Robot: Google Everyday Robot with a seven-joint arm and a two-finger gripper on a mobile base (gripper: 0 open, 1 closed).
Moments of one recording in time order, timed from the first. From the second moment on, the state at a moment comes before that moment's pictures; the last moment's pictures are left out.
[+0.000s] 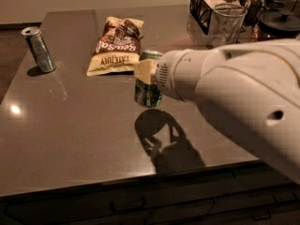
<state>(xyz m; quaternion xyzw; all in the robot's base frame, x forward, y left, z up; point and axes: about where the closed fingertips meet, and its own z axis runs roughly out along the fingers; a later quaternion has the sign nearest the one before) 0.509 -0.027 0.958 -0.85 -0.06 -0.49 0.19</state>
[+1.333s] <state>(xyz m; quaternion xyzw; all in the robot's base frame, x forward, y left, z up) 0.499 -0.044 0.947 -0.79 -0.12 -0.59 0.14</state>
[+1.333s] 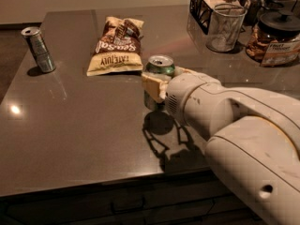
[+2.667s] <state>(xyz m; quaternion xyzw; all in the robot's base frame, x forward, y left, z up) 0.489 -0.065 0.919 -0.76 -0.11 -0.63 0.12</state>
